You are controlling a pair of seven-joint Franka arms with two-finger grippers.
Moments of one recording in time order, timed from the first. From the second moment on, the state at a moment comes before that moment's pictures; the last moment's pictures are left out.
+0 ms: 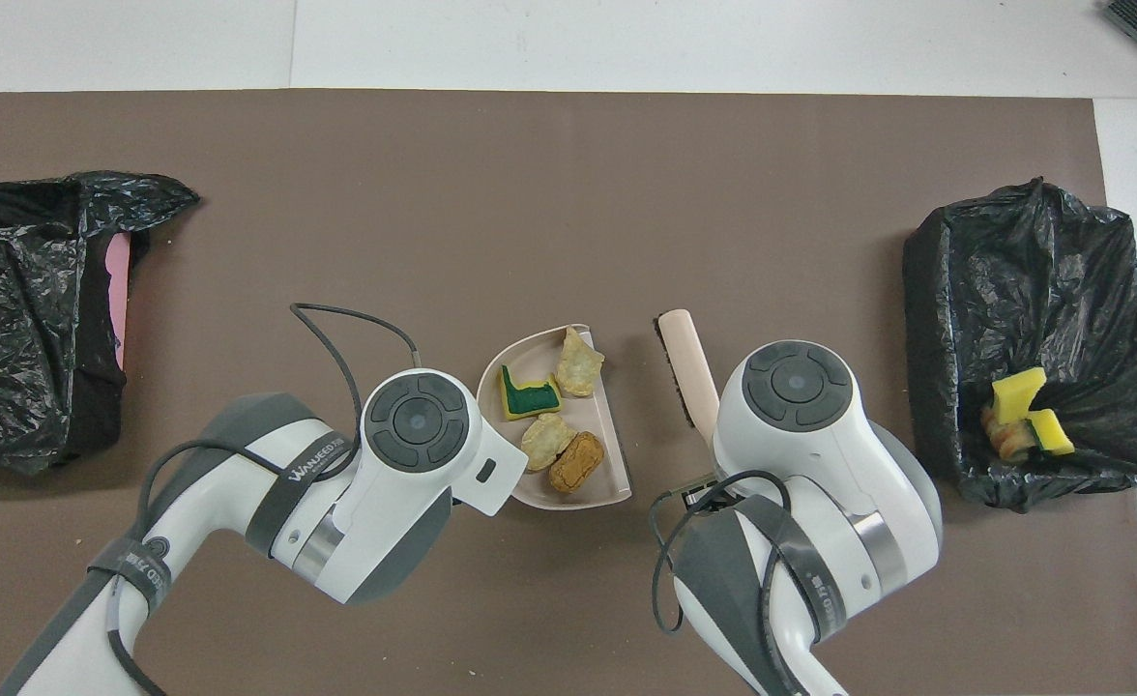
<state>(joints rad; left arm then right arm) -0.68 0.09 0.06 -2.13 0.09 2.14 0.79 0.23 0.00 0.23 -2.14 0.01 1.81 0.27</state>
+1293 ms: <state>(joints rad) 0.13 -0.04 0.09 -1.96 0.09 2.12 1.51 0.64 -0.05 0.25 -2.35 0.20 2.03 0.70</state>
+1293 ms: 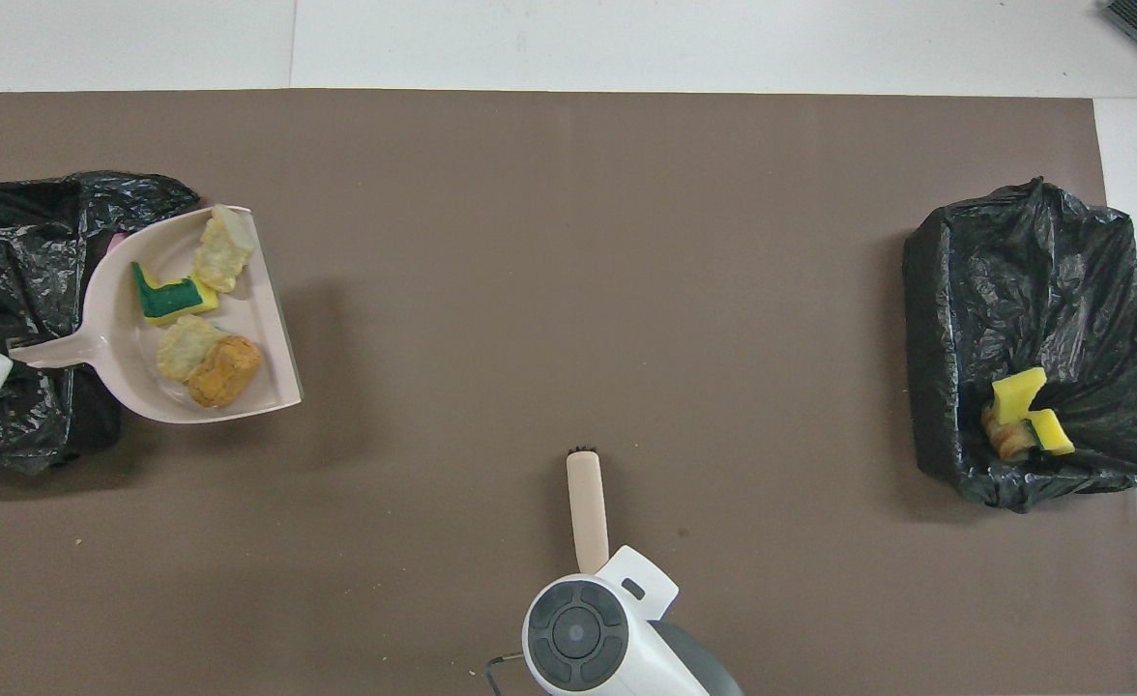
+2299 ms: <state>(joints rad) 0.37 0.16 0.07 -1.69 0.53 2.16 1.78 0.61 -0.01 0.24 -2.29 0.26 2.13 0.69</state>
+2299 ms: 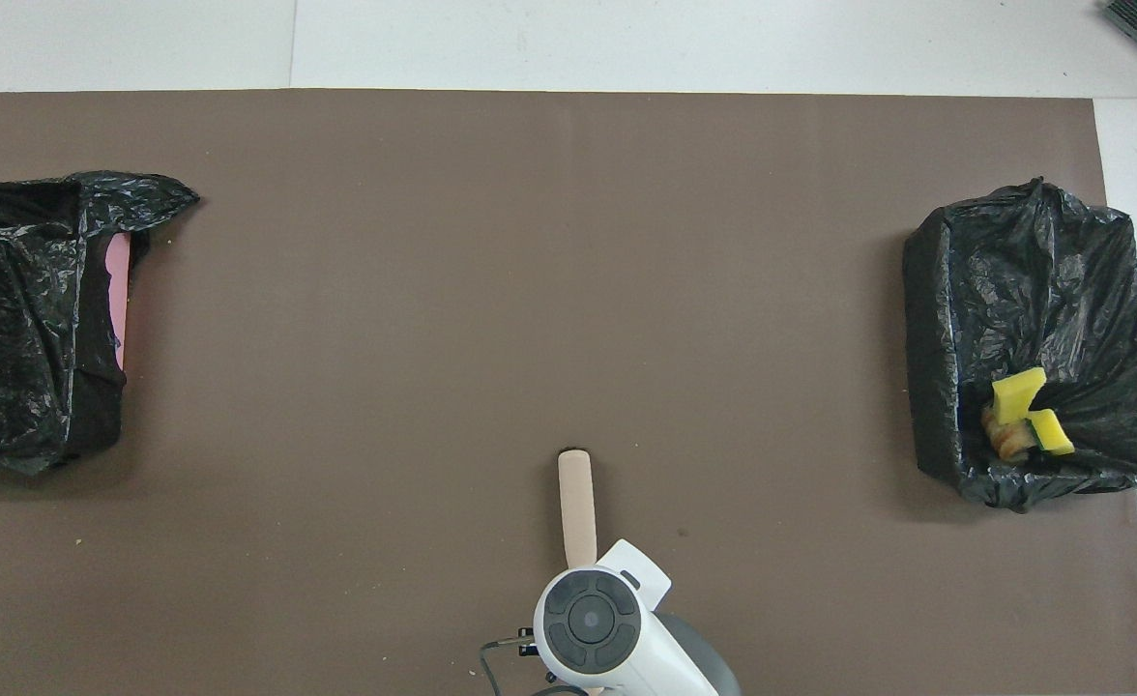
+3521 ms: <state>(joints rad) 0.21 0.09 0.05 -1.64 0.76 1.94 1.66 0.03 -0.03 0.00 -1.76 -0.08 1.79 0.05</state>
